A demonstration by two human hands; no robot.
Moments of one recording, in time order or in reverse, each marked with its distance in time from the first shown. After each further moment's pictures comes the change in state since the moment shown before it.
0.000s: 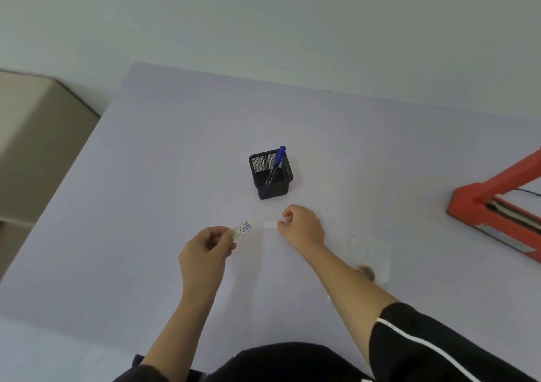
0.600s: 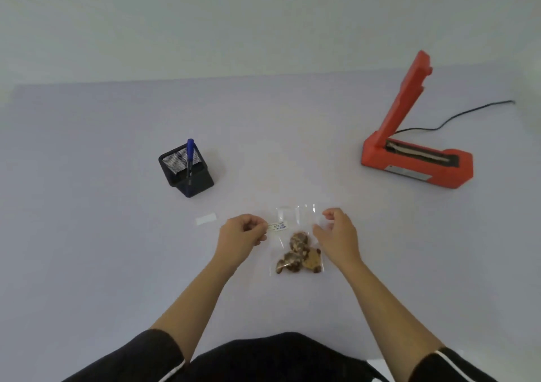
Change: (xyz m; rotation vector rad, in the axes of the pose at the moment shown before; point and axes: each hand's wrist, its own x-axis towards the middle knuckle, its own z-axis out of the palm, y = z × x) left_hand -0.042 -0.008 0.143 0.291 -0.639 0.098; right_hand -0.091 0.169 -0.087 0.347 0.341 0.263
